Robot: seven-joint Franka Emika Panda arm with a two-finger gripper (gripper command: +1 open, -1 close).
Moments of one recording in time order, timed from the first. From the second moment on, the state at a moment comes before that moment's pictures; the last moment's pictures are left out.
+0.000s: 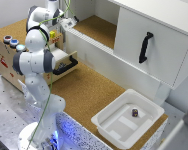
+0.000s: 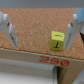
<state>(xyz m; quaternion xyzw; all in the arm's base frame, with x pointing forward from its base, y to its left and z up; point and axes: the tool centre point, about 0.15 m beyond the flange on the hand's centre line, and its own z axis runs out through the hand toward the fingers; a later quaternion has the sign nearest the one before) 0.409 0.376 0.486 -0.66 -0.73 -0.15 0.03</state>
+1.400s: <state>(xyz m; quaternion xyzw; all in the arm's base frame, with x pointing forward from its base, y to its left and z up) 0.466 0.444 0.440 -0.63 -0.78 -0.05 0.02</state>
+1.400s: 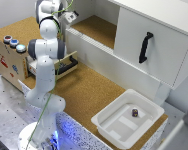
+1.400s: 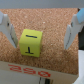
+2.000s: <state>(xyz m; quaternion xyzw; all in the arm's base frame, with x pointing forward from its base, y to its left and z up) 0.455 0.443 0.432 -0.64 -0.77 -0.02 0.02</state>
